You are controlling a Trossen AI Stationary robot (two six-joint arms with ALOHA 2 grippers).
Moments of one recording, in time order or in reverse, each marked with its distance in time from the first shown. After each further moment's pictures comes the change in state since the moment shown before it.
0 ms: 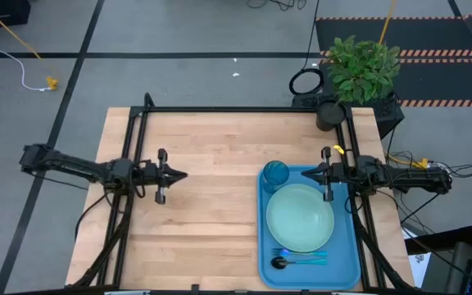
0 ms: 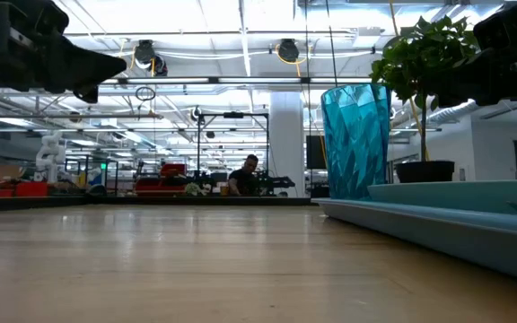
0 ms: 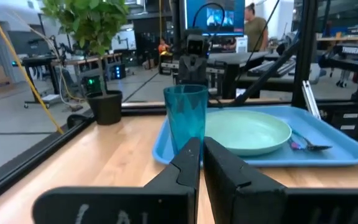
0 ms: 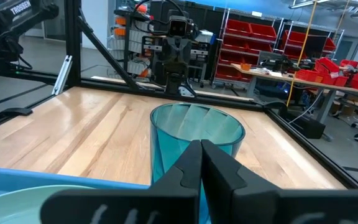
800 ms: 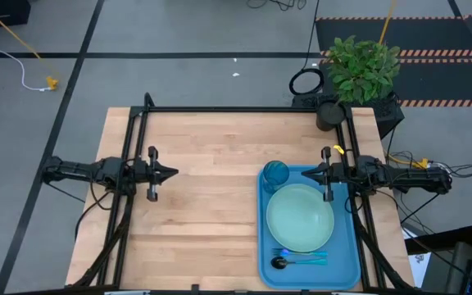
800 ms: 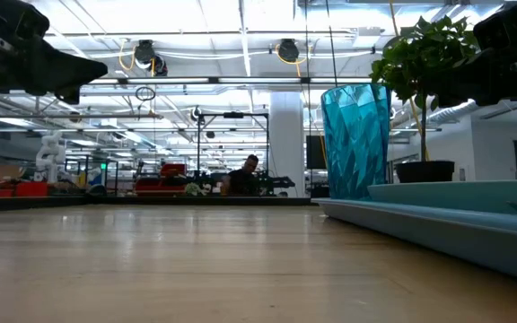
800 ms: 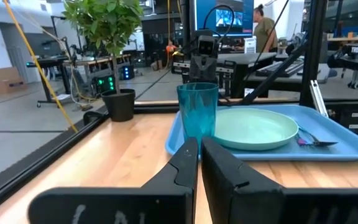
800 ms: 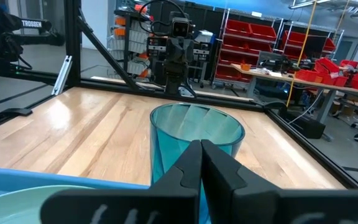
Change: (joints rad) left arm 0.000 -0.491 0.002 -0.497 -0.046 0.011; right arm 0.000 0.000 0.000 0.001 0.000 0.000
